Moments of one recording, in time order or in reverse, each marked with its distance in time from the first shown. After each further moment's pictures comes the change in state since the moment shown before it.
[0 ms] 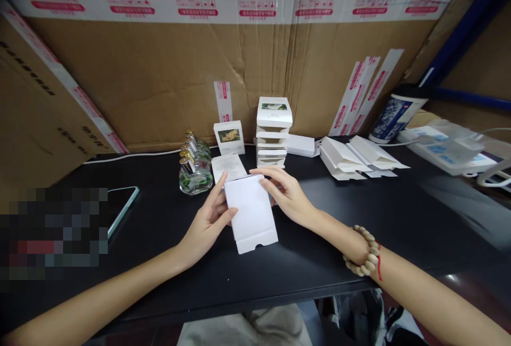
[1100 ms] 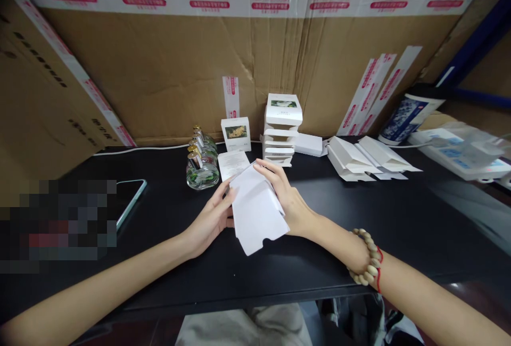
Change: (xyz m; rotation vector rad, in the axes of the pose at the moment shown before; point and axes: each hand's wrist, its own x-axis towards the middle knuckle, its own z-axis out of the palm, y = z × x) left_hand 0.006 0.013 0.003 -0.496 0.085 -0.305; right_hand -0.007 0.016 0.012 -0.349 -0.041 -0.439
